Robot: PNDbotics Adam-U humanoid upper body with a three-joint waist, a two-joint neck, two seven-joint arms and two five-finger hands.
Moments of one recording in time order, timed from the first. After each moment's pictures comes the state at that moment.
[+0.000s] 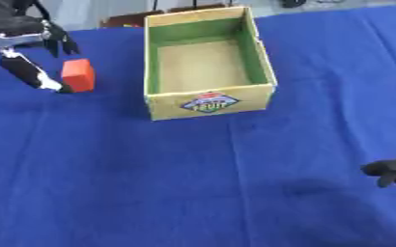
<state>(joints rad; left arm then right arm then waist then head) -0.87 0.87 -0.06 -1.01 -0.71 -0.55 -0.56 -0.13 -0.46 0.19 -1.86 -0.28 -0.33 0.31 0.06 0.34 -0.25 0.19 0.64</state>
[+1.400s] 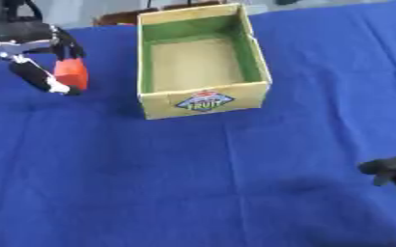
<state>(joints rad) -0.88 0.83 -0.06 -0.98 -0.81 -0.55 -0.49 -0.13 -0.45 0.19 -1.86 -0.28 -0.33 0.31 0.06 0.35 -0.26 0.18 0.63</state>
